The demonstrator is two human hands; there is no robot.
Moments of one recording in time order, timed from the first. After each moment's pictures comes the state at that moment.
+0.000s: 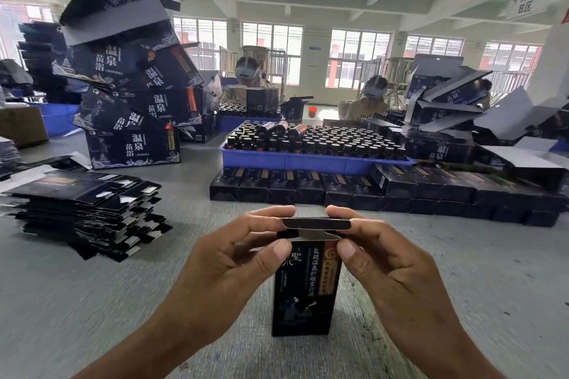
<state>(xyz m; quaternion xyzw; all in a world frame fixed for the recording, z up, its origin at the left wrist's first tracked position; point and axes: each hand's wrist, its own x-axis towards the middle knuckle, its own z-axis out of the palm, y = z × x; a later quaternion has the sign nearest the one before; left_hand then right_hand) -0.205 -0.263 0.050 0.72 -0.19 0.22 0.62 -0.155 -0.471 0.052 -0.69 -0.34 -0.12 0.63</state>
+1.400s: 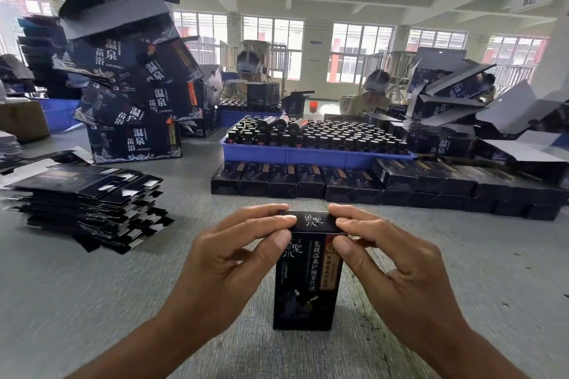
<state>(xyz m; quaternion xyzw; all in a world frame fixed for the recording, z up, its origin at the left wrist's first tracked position) -0.200 -0.264 0.038 0.75 -0.20 0.36 0.51 -0.147 -0.476 0.048 -0.73 -0.40 -0.31 0.46</state>
